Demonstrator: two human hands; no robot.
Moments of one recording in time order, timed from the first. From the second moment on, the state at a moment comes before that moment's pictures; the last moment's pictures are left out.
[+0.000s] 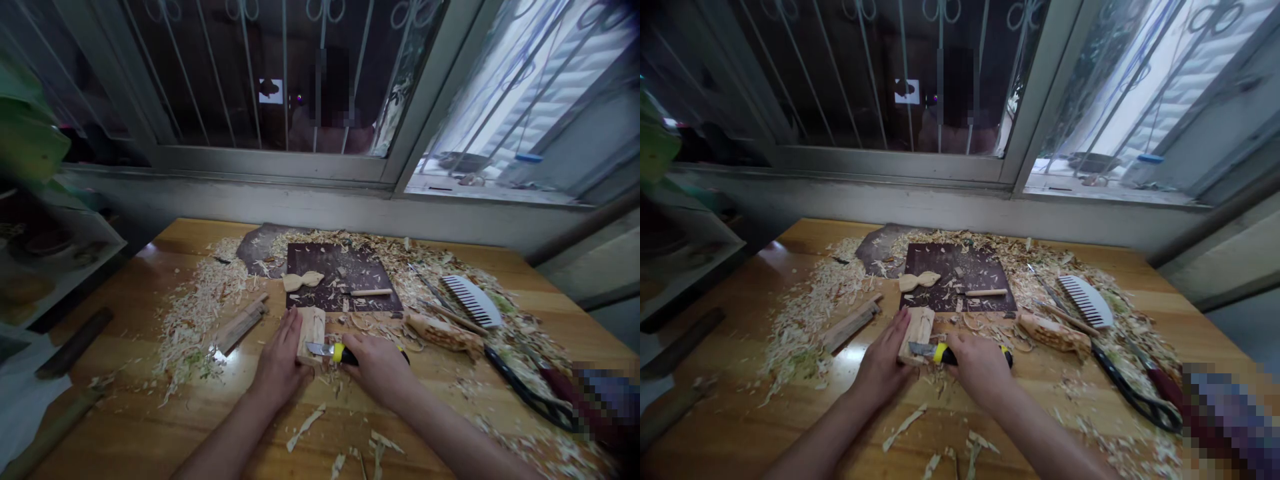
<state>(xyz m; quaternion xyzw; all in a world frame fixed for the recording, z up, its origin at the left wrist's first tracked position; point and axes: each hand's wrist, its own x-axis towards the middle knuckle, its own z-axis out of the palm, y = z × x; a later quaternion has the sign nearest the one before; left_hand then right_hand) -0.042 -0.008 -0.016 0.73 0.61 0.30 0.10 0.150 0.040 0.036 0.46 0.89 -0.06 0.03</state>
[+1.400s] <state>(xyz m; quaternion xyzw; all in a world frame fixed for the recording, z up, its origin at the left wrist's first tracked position) -0.032 -0.018 -0.003 0.69 0.62 0.33 0.15 0.154 0.021 0.067 0.45 0.89 -0.05 0.04</state>
